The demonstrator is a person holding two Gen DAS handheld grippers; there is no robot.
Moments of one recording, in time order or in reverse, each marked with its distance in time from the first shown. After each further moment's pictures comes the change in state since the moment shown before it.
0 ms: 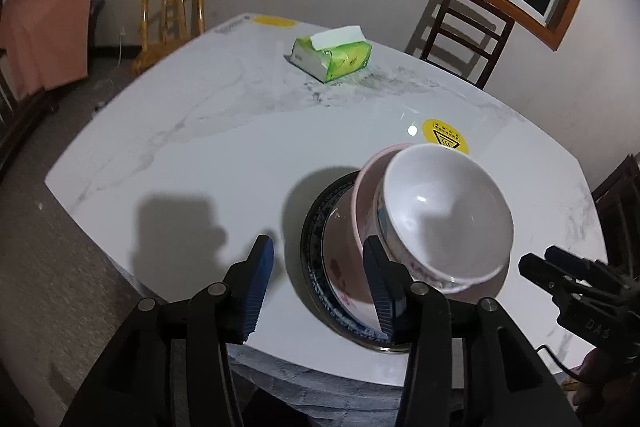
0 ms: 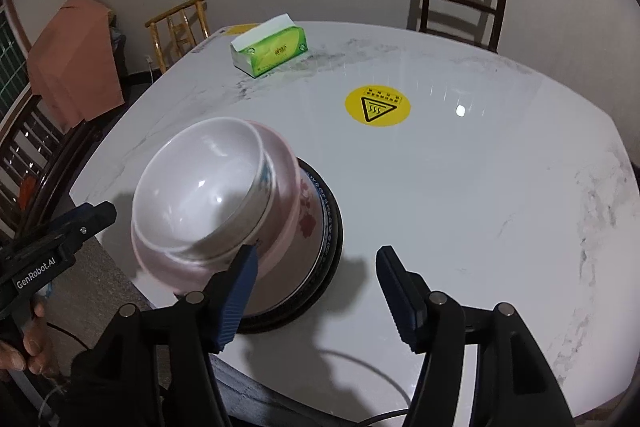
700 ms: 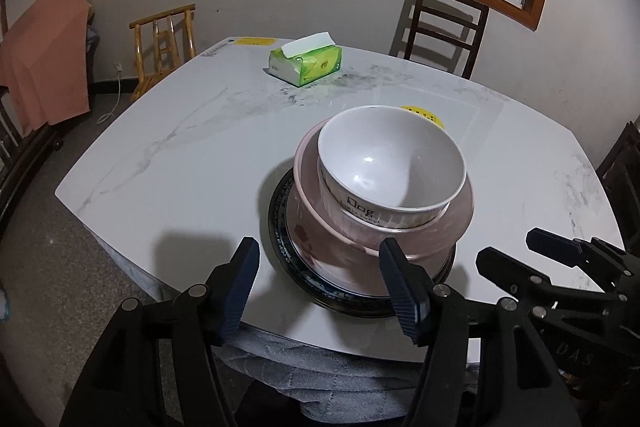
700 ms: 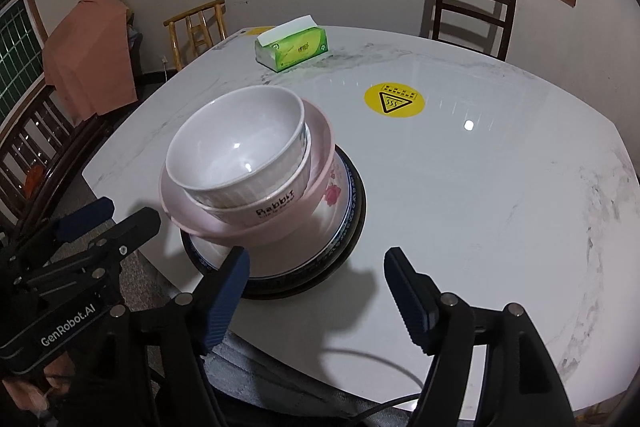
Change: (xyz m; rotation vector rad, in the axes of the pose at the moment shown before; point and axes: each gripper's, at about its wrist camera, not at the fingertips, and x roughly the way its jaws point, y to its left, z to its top) left arm -0.016 -0.042 -0.041 0.100 -0.071 0.034; right arm -0.009 0.015 -0.037 -0.041 -0.037 0.022
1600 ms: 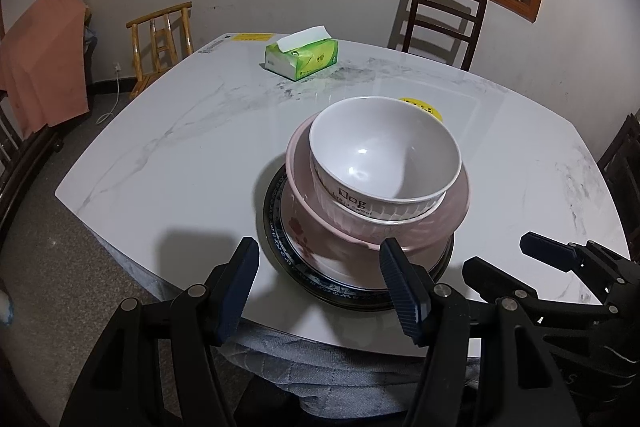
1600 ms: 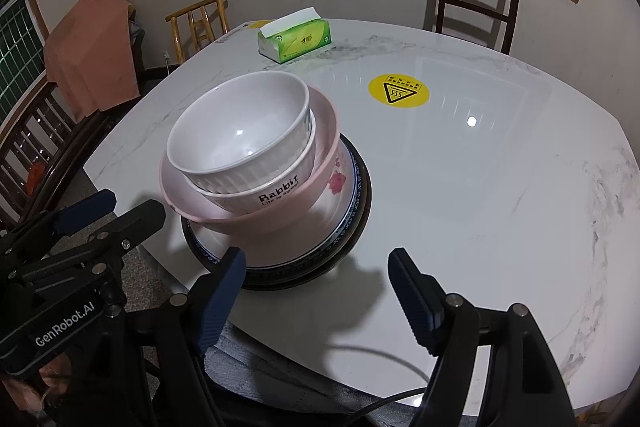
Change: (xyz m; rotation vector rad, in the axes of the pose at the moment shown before) left arm 0.005 -0.007 -0.010 0.007 0.011 0.002; right arm 0.002 0.004 -0.008 0.000 0.012 0.009
